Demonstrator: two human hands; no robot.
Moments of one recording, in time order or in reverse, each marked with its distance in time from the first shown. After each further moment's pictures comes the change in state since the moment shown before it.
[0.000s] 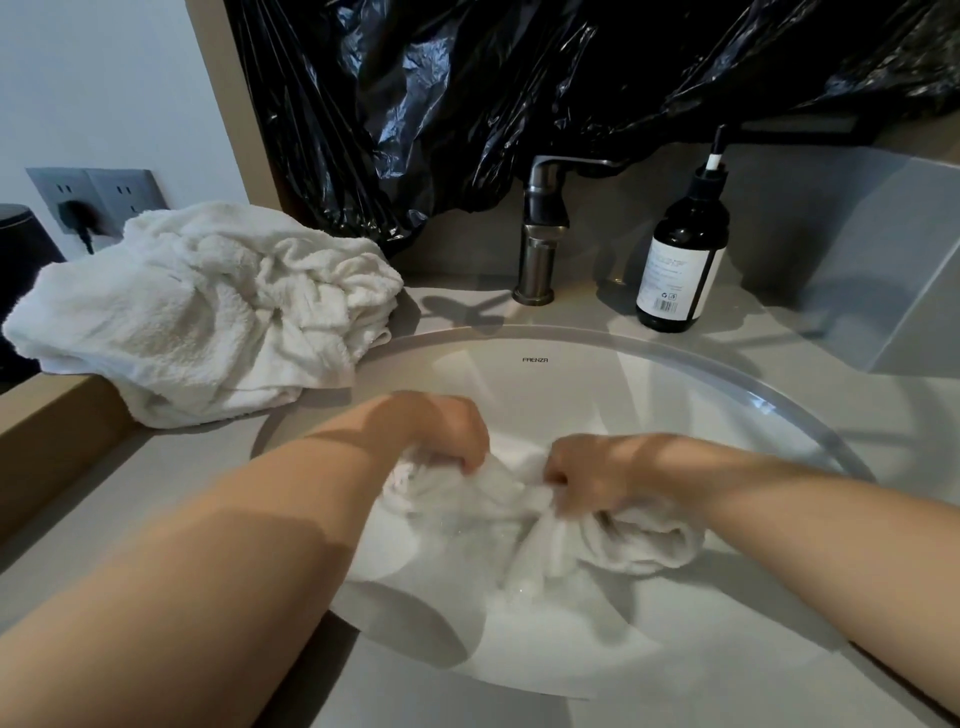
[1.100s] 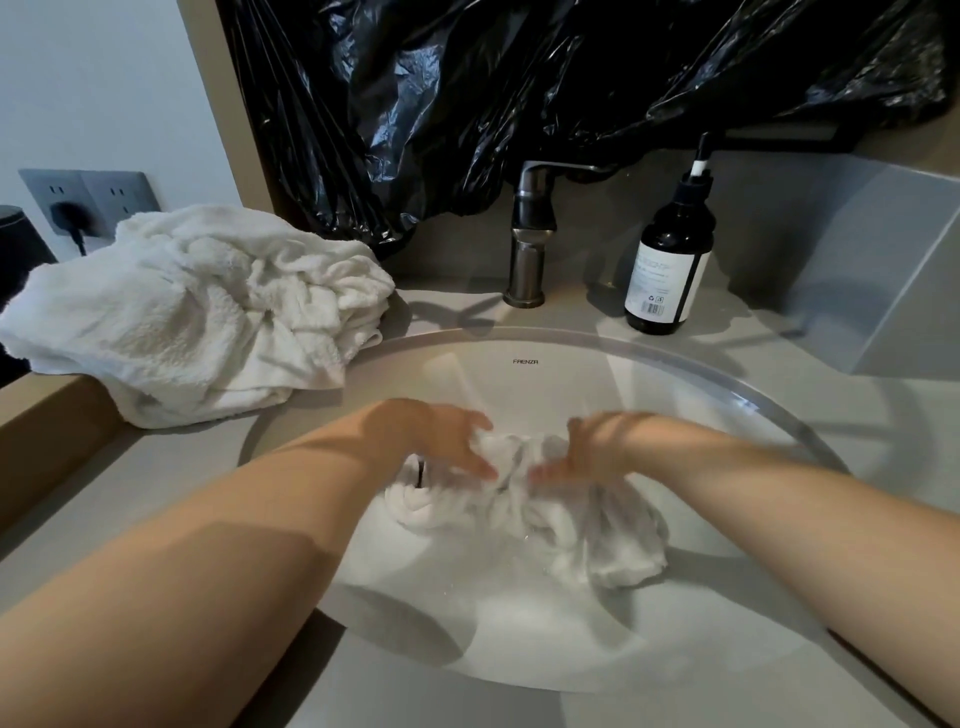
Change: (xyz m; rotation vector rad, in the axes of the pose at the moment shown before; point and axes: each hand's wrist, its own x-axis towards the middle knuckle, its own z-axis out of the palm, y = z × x) left_hand 0.004 -0.001 0.005 0.089 -0.011 -0.002; right_hand -0.013 -0.005 -0.020 -0.231 -0.020 0.234
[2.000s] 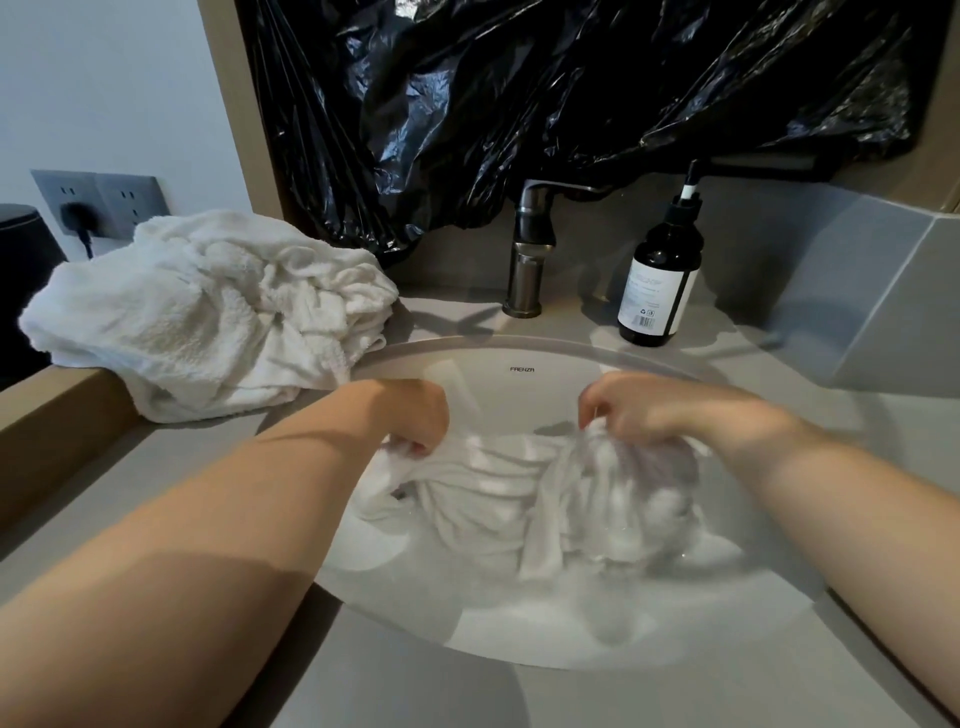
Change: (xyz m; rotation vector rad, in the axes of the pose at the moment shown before) left_hand -0.018 -0.008 -0.020 0.212 0.028 -0.109; right_hand -0.013 0.044 -0.027 0.130 0.279 -0.151
